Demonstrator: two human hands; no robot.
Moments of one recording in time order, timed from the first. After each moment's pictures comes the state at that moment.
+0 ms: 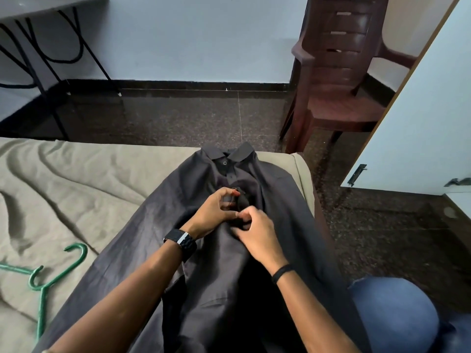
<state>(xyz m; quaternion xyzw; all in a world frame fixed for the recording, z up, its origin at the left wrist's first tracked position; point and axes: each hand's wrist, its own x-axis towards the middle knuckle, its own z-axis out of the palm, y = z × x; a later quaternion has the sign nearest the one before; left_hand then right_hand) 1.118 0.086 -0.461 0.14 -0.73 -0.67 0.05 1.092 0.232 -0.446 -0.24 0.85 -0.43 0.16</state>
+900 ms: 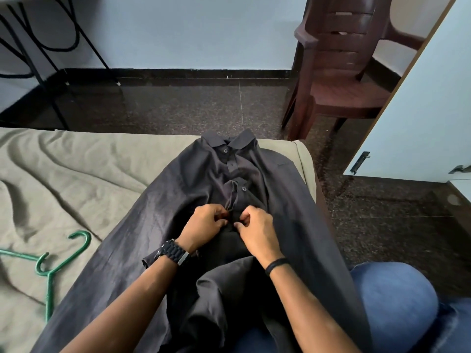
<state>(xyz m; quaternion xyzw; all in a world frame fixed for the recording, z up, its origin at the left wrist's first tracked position) 1.160 0.092 -0.485 0.20 -0.92 -0.34 0.05 1.102 0.233 -0.472 -0.24 0.89 -0.38 0.10</state>
